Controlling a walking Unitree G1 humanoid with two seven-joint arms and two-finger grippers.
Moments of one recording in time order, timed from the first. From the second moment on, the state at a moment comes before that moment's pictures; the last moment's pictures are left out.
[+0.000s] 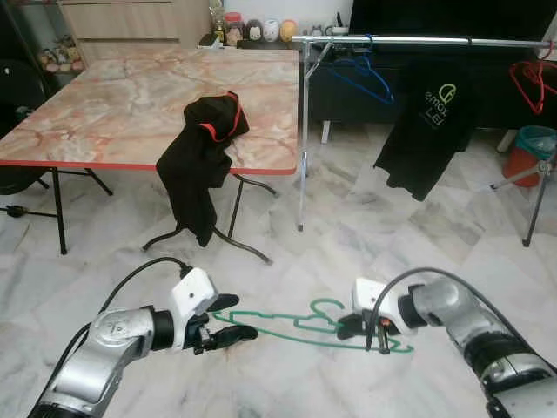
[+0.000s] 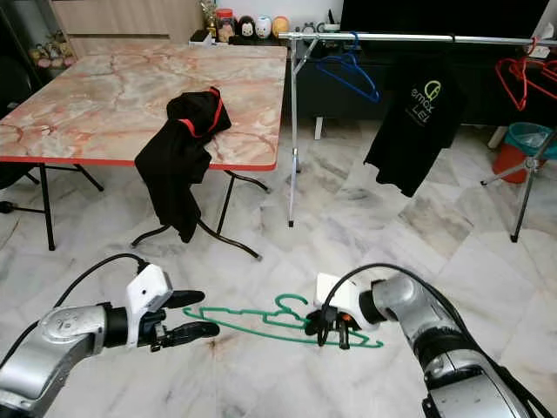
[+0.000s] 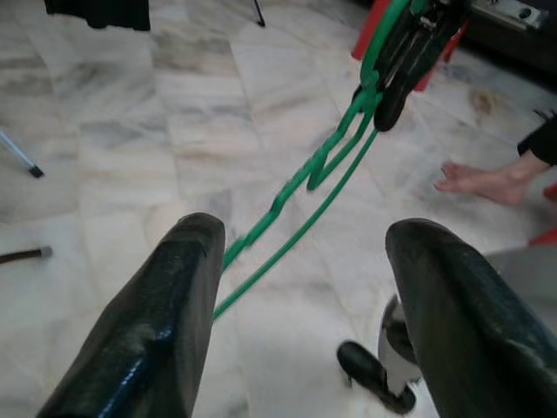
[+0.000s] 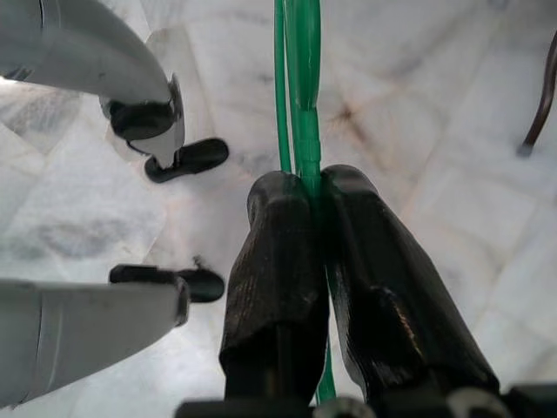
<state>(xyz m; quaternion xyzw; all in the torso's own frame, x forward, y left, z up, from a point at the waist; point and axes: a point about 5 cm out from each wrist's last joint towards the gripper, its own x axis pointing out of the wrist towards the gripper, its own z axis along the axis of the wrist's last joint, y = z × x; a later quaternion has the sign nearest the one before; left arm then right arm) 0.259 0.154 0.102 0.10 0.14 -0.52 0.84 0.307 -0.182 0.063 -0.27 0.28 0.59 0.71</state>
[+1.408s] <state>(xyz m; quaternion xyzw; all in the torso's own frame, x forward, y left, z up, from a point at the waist) 0.278 0.129 0.098 0.11 0.17 -0.54 0.82 0.315 -0.139 0.079 -0.25 0.24 0.62 0.70</state>
